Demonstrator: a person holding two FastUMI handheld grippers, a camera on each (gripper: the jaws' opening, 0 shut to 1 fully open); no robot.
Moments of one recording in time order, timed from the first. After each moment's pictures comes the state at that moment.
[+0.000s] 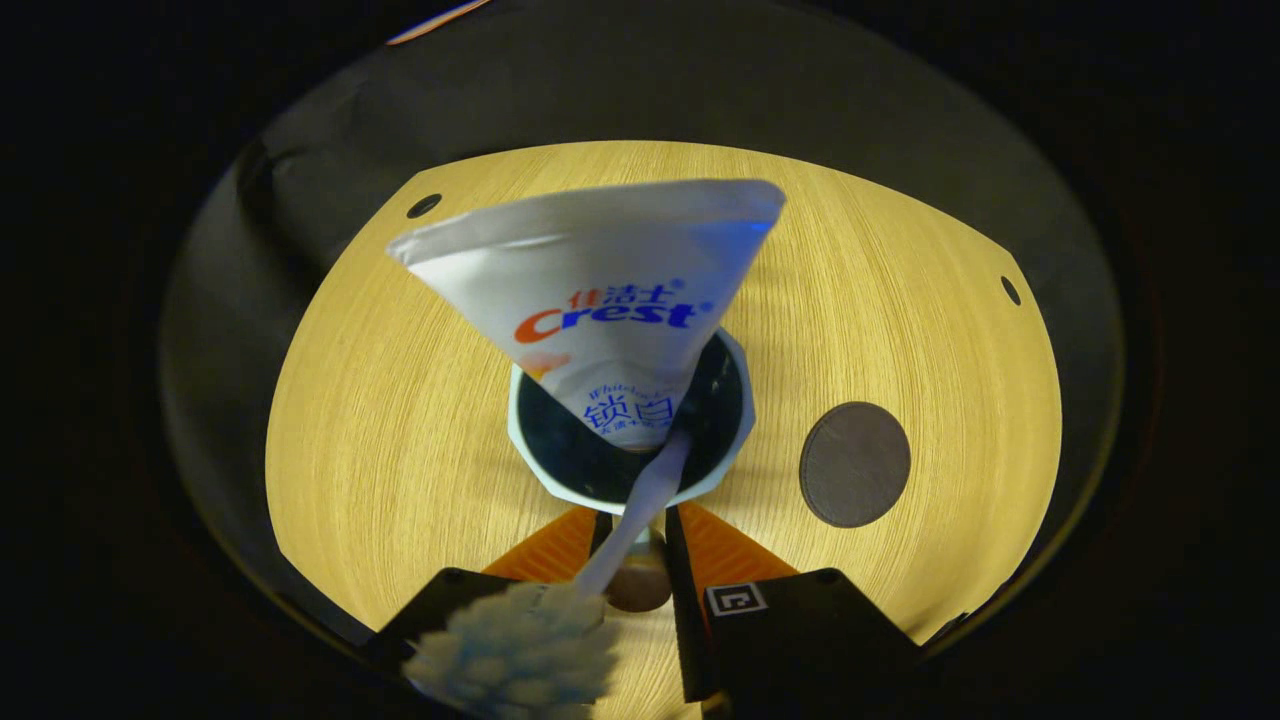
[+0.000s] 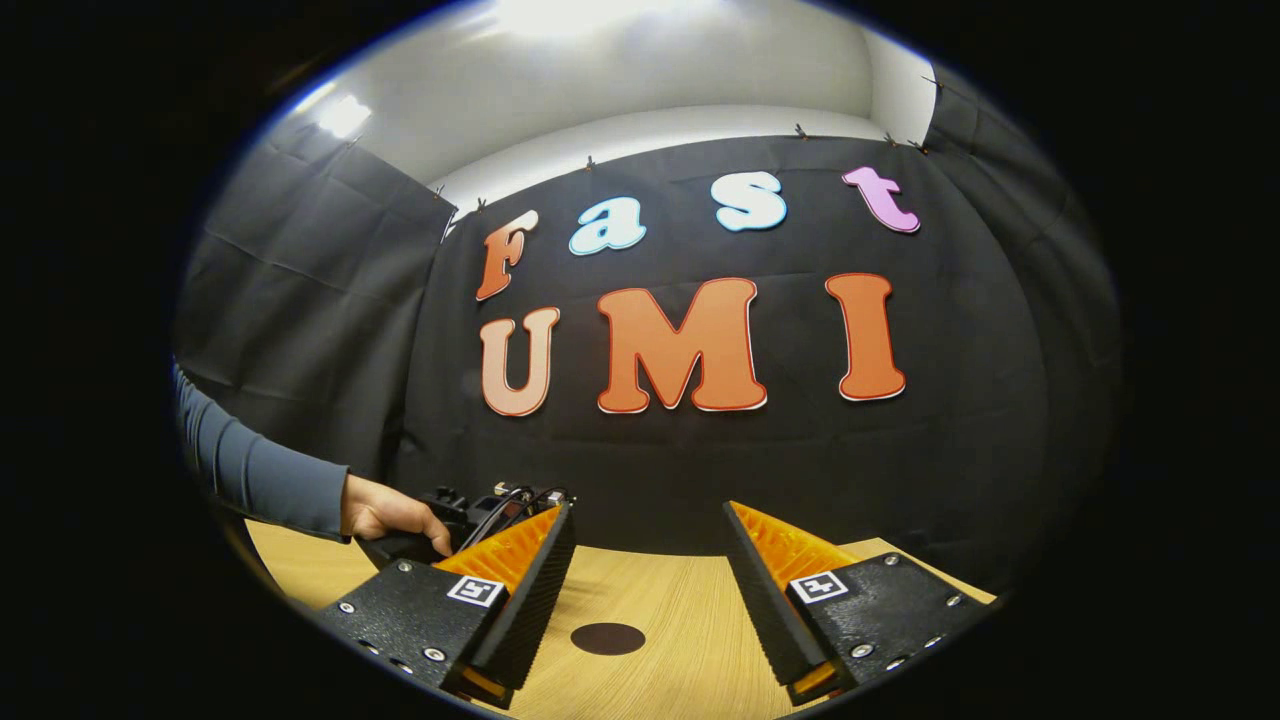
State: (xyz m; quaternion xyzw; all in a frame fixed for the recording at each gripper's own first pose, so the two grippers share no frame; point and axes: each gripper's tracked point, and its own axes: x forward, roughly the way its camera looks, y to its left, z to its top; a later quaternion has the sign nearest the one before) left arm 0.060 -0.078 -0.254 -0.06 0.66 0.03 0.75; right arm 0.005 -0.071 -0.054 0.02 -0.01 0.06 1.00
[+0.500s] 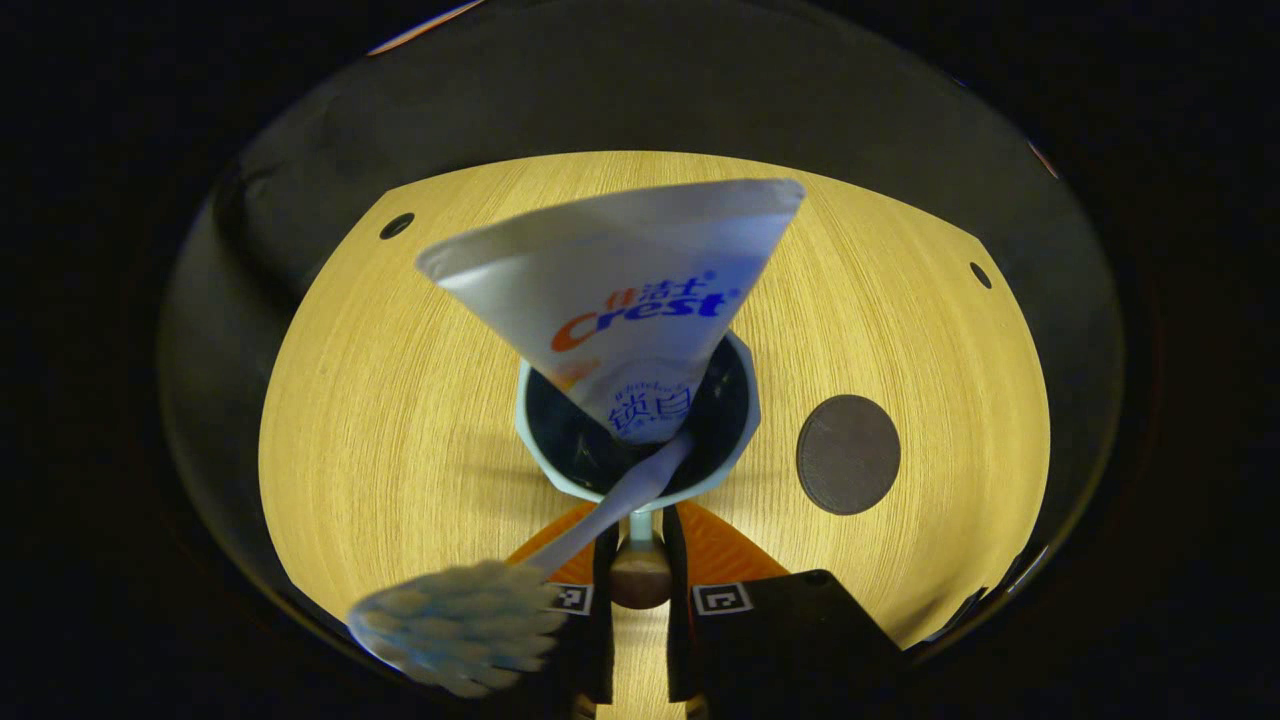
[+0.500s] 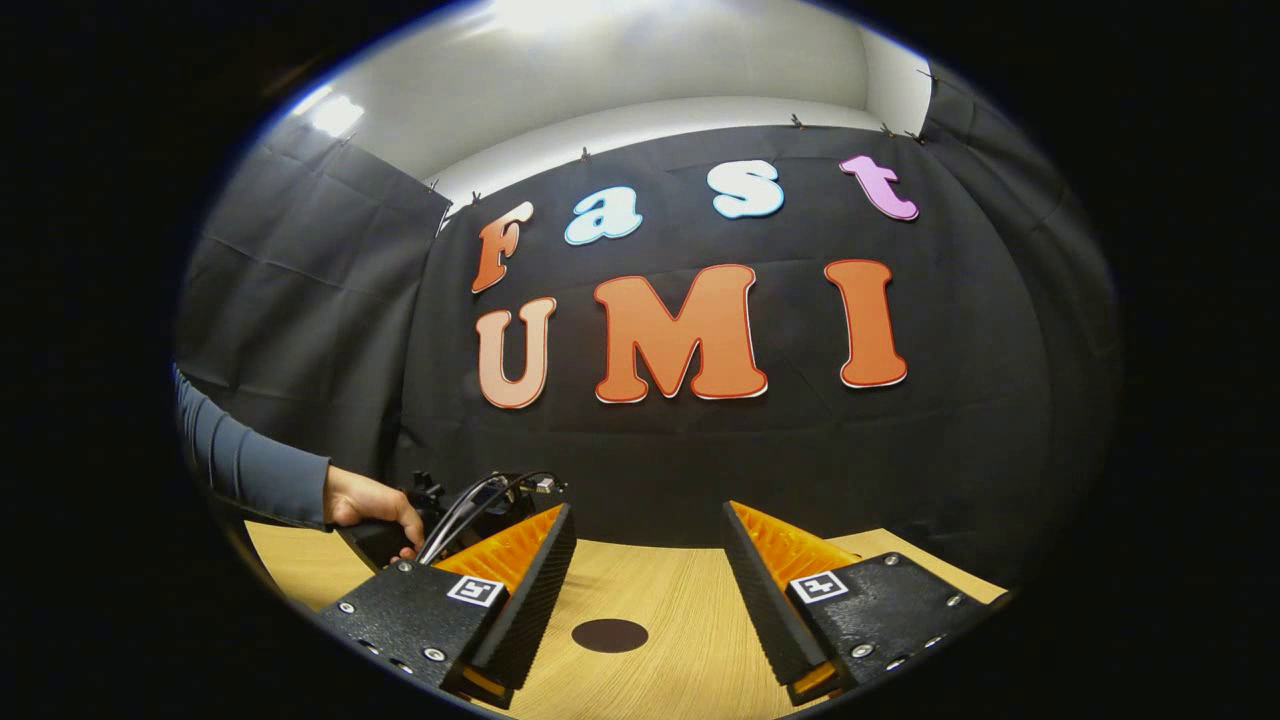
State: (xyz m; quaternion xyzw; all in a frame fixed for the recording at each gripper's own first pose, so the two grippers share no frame) left arm 0.103 -0.103 -0.249 -0.05 0.64 -0.02 0.76; right arm 0.013 -0.071 -0.066 0.03 0.01 0.06 1.00
